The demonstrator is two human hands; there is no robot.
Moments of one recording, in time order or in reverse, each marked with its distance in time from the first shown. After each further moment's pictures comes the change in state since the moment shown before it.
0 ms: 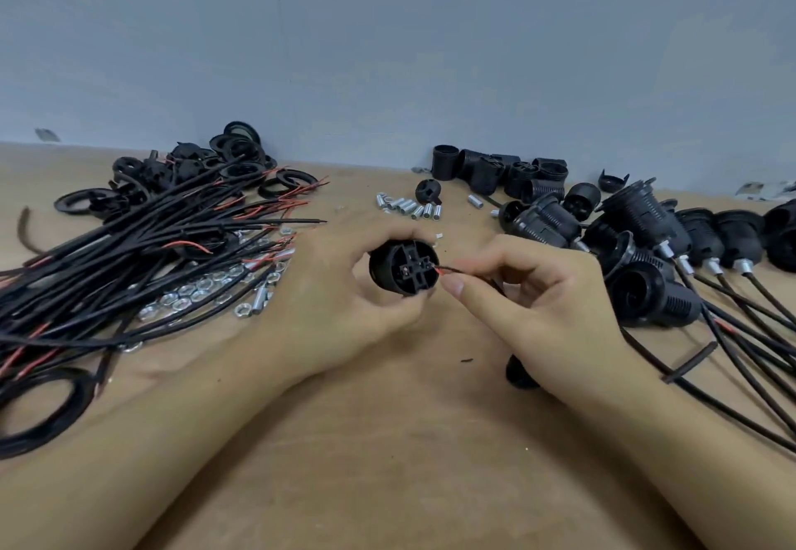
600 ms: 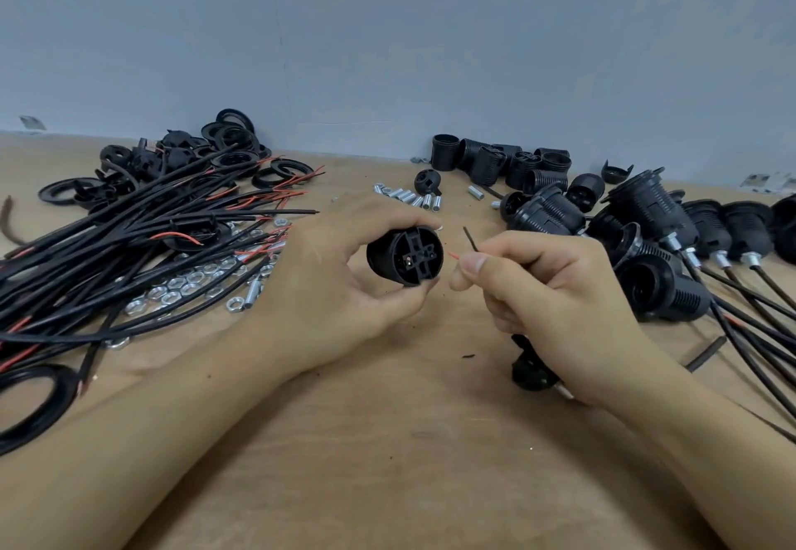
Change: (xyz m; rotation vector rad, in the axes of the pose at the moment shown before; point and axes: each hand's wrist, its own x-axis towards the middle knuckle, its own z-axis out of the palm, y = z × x) left_hand 0.002 -0.001 0.000 0.008 0.016 0.077; right_hand 0.003 -0.002 -0.005 0.091 -0.071 0.186
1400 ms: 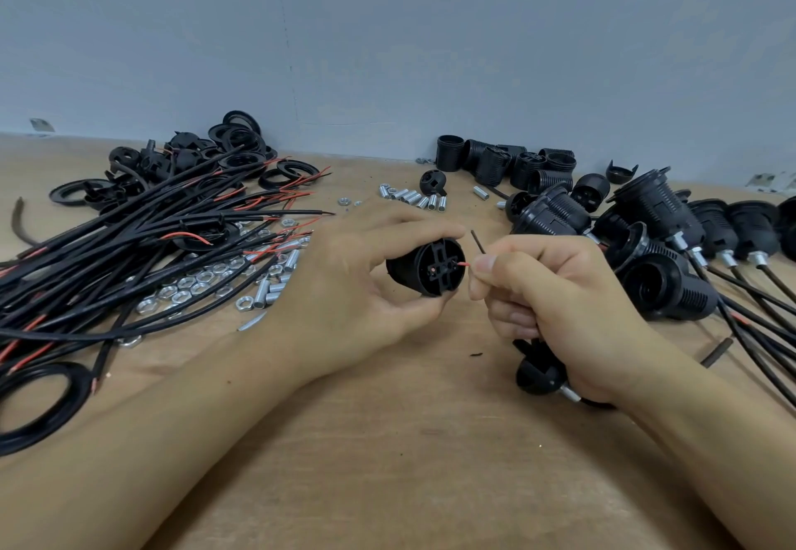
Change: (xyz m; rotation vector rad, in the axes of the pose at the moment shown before) left_hand 0.000 0.004 0.002 0.037 -0.040 0.063; right_hand 0.004 -0.002 0.001 0.182 -0.089 0.179
